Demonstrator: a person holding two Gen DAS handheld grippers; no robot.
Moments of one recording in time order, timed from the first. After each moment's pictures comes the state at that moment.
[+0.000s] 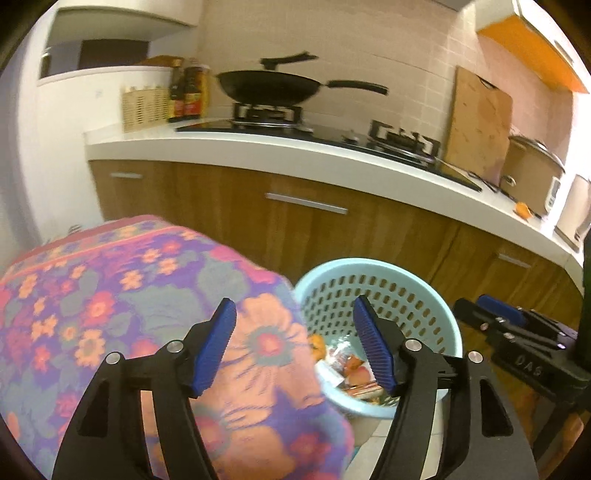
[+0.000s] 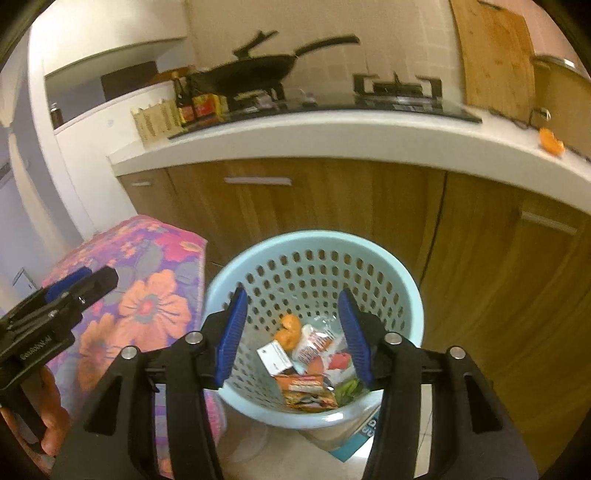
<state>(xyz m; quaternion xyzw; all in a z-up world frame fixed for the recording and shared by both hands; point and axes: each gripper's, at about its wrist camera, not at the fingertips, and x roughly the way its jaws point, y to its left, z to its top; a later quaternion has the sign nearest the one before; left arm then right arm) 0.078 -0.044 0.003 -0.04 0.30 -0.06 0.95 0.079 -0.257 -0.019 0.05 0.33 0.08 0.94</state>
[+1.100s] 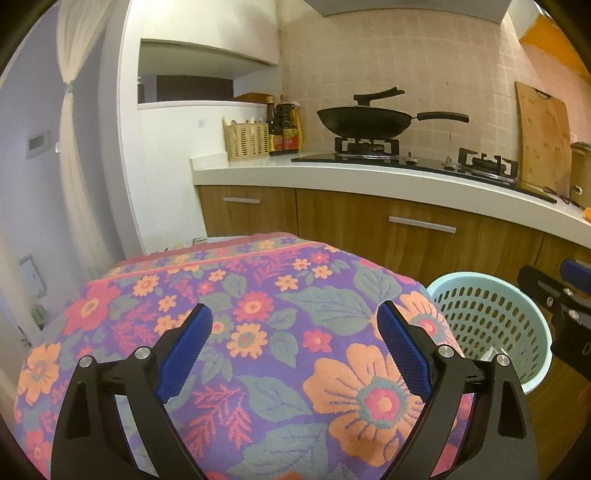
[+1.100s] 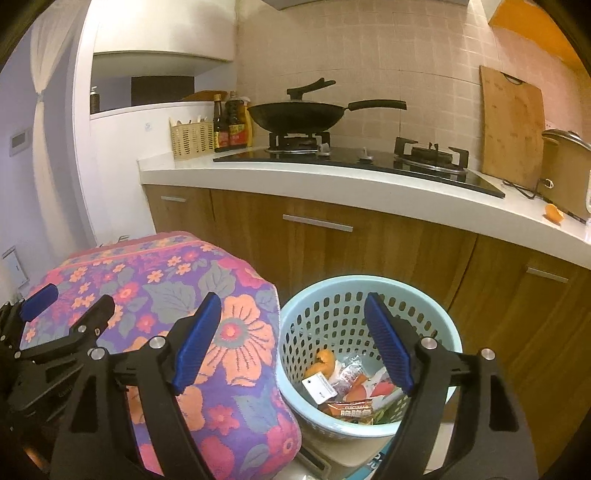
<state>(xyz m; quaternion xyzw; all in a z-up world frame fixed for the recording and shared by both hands) 0.026 0.029 0.002 0.01 0.22 0.11 0.97 0.037 -0.151 0.004 -0.01 0.25 0.07 0.97</state>
